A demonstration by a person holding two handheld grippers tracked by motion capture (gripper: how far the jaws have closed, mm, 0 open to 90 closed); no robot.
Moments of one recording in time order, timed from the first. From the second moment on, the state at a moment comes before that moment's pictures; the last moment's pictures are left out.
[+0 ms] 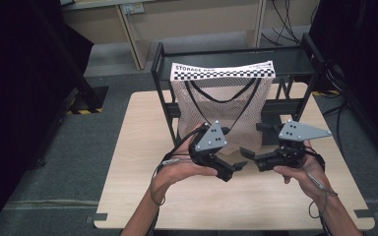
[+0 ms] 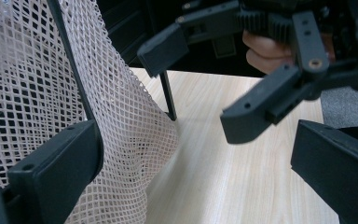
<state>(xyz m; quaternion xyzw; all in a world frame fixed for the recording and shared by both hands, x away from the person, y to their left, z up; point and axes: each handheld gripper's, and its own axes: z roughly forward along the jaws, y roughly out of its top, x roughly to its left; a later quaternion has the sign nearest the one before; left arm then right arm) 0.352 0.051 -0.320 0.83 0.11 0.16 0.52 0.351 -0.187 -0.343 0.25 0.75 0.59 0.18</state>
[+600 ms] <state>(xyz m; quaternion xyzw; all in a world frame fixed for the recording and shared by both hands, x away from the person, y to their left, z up) 0.353 0.050 -0.320 0.83 0.11 0.16 0.52 0.345 -0.199 -0.376 0.27 0.74 0.58 0.18</state>
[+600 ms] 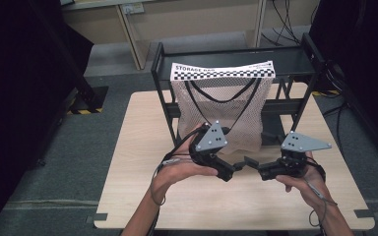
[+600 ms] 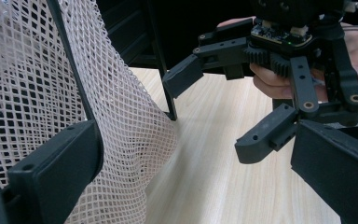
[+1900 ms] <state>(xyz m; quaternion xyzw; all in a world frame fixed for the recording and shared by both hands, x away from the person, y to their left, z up) 0.352 0.051 -0.320 0.83 0.11 0.16 0.52 0.322 -0.214 -0.418 0.28 0.76 0.56 0.17</state>
